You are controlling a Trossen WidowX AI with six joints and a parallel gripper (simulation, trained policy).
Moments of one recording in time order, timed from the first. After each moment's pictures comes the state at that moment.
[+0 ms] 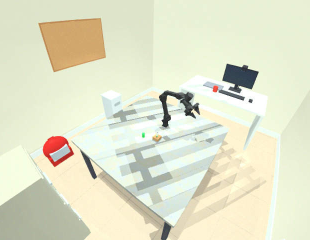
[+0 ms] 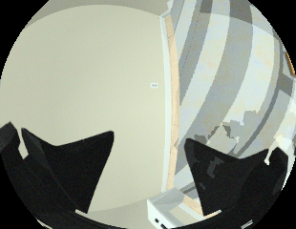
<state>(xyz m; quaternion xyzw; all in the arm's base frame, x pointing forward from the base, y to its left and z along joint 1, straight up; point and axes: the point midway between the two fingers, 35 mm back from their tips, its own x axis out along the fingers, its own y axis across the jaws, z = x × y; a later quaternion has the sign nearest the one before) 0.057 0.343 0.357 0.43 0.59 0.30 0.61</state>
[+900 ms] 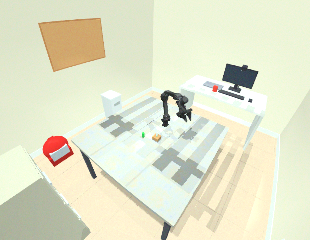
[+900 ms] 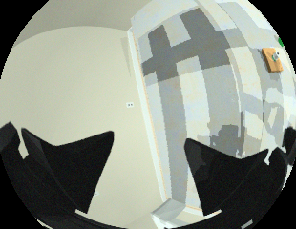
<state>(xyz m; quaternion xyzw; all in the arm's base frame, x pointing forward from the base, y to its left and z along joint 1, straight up) 0.127 0.303 0.326 0.43 0.60 0.16 0.65</state>
